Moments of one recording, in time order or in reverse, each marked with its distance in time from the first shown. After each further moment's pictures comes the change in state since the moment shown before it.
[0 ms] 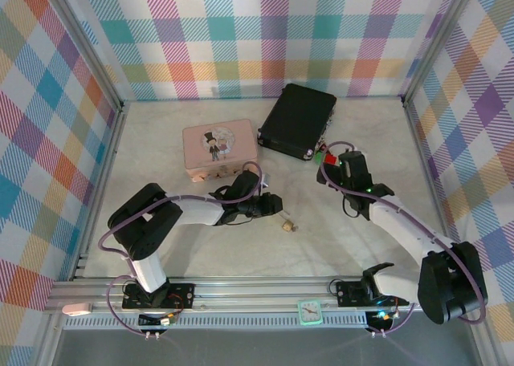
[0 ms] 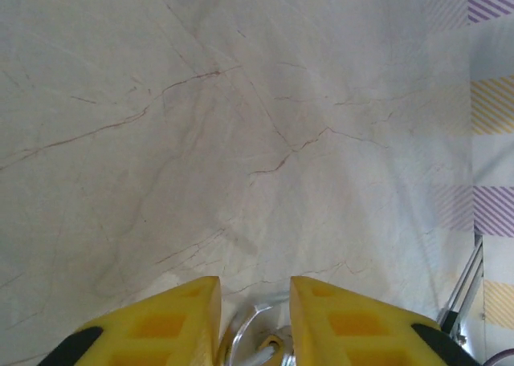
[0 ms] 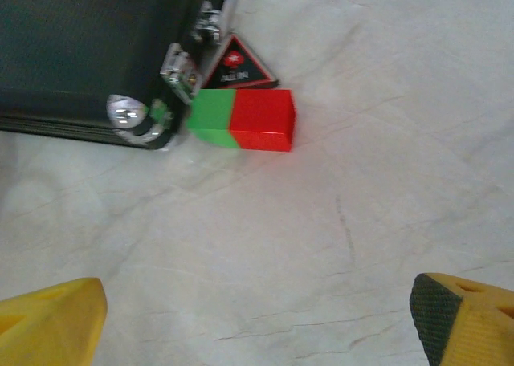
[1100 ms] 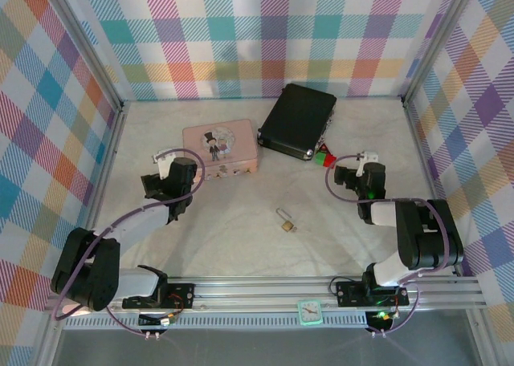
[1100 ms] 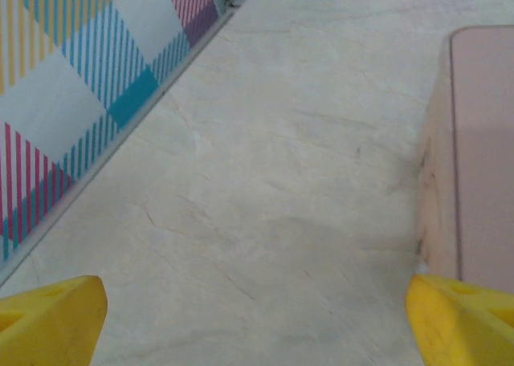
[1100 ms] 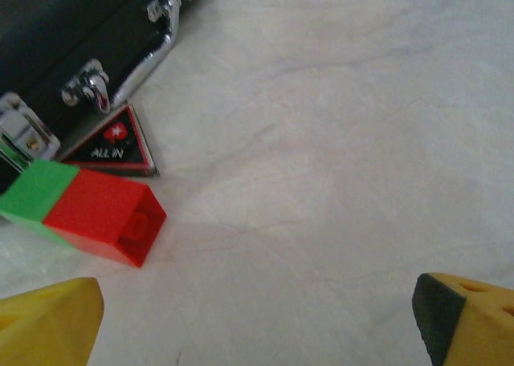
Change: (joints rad) left arm 0.467 -0.471 -0.204 -0.241 -1.113 0.580; right arm -0.296 0.342 -0.284 0.917 -0.165 -0.424
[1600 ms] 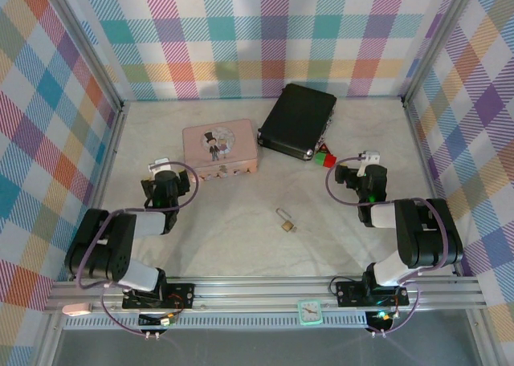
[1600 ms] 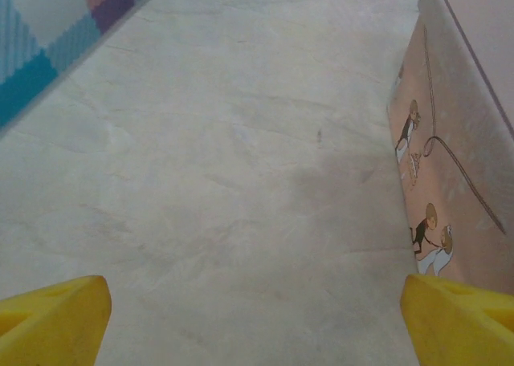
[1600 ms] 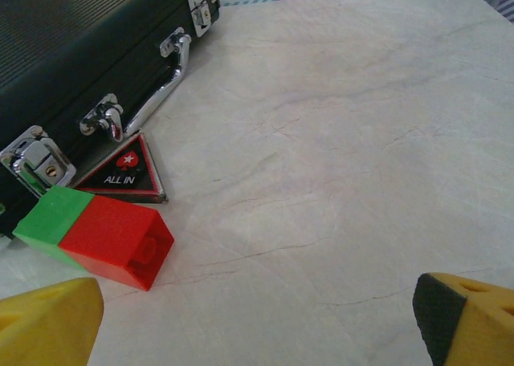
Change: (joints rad) left arm 0.215 0.236 -0.234 0.686 0.411 0.166; right arm -0.003 0.006 -0.019 0.104 -0.021 -0.002
